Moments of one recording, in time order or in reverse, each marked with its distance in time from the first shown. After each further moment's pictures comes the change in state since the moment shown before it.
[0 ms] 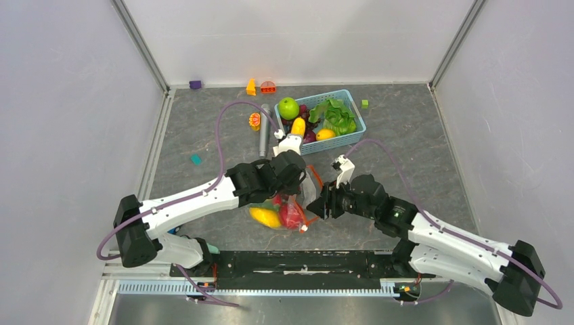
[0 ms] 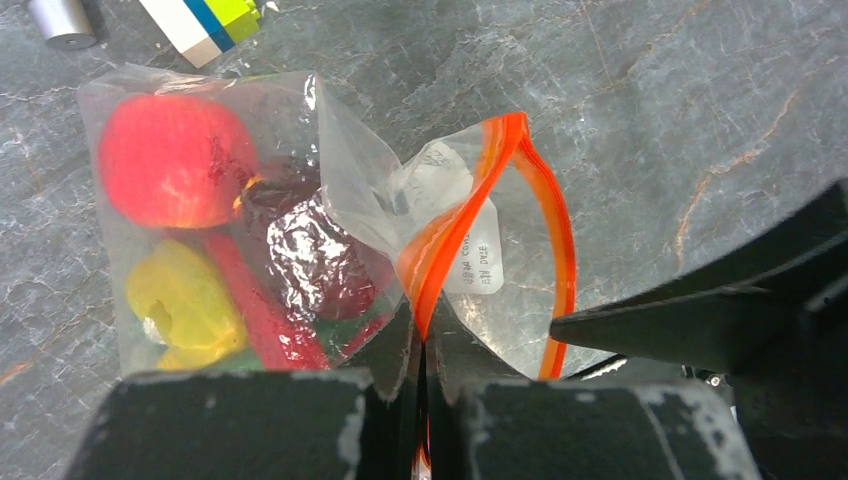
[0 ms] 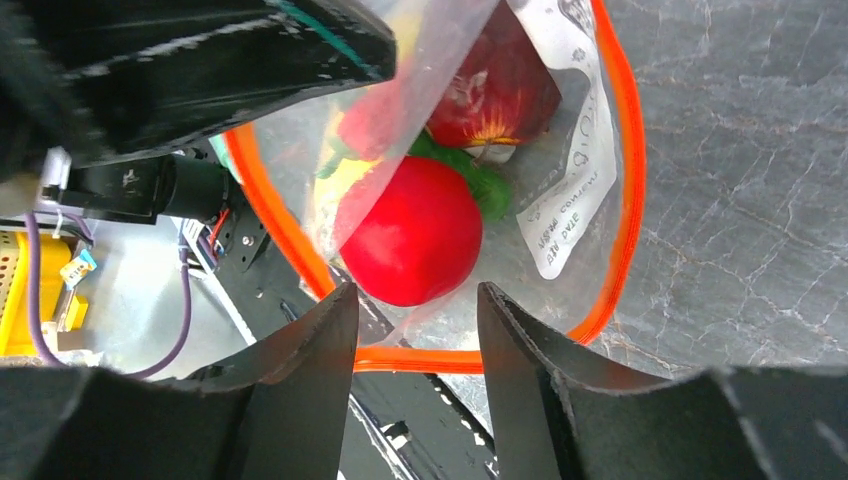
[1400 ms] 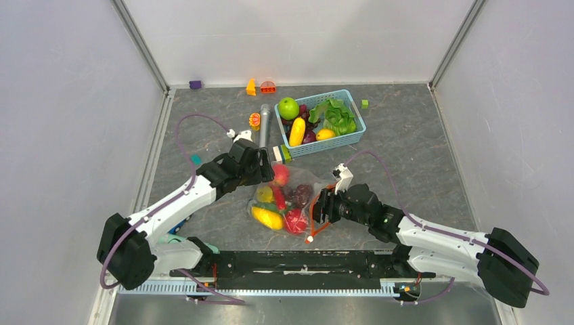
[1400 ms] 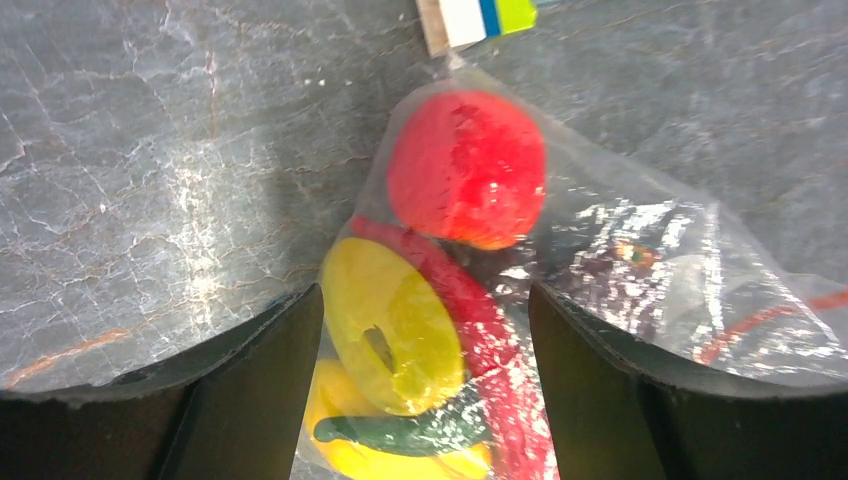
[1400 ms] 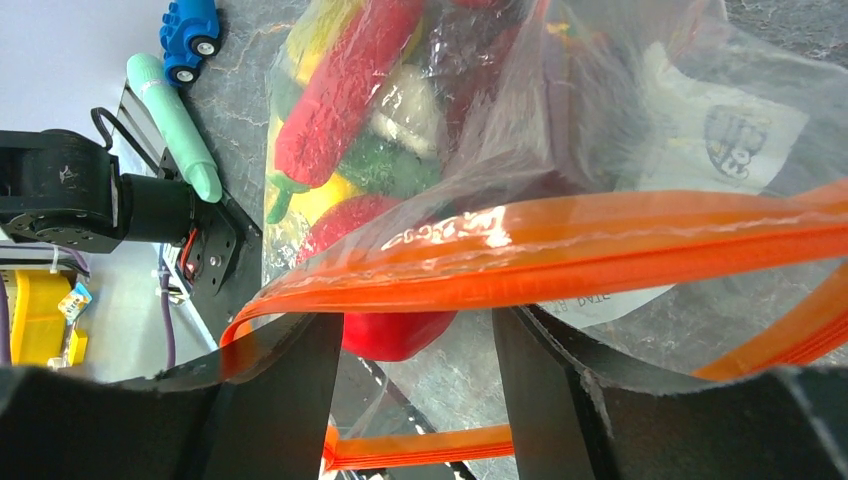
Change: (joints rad) left arm 0.435 -0.162 -0.296 0.143 0.217 -0.007; right arm 0.000 0.133 -0.209 0.327 0.027 0.112
